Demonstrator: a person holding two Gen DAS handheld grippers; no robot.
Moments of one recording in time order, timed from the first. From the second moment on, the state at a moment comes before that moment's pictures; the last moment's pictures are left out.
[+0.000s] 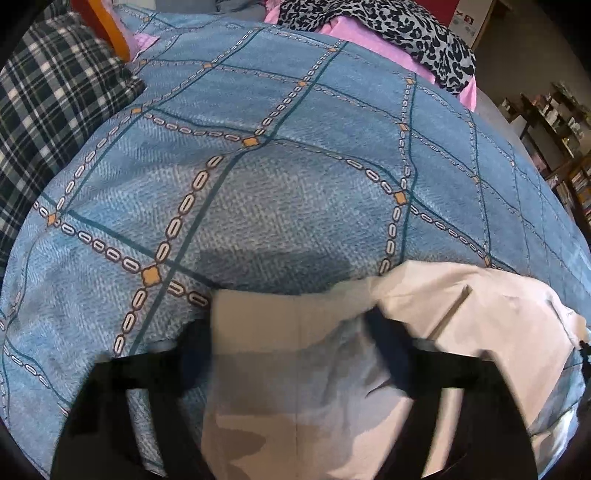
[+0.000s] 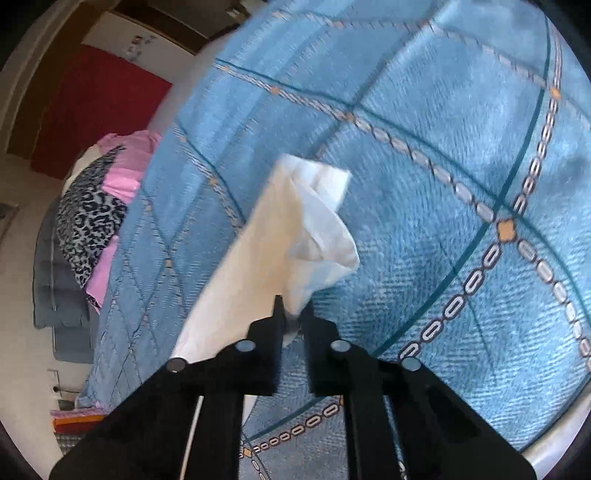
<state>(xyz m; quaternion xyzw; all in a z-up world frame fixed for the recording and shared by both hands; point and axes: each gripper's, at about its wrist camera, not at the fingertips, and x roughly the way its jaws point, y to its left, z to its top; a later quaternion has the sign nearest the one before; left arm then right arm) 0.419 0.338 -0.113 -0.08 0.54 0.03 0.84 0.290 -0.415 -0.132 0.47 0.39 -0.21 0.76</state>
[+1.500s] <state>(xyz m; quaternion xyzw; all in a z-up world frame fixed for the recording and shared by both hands) 0.060 0.360 -0.031 -0.05 0.36 -0.06 0.93 -0.045 -0.388 -0.092 0.41 0.34 -0.26 0.80</state>
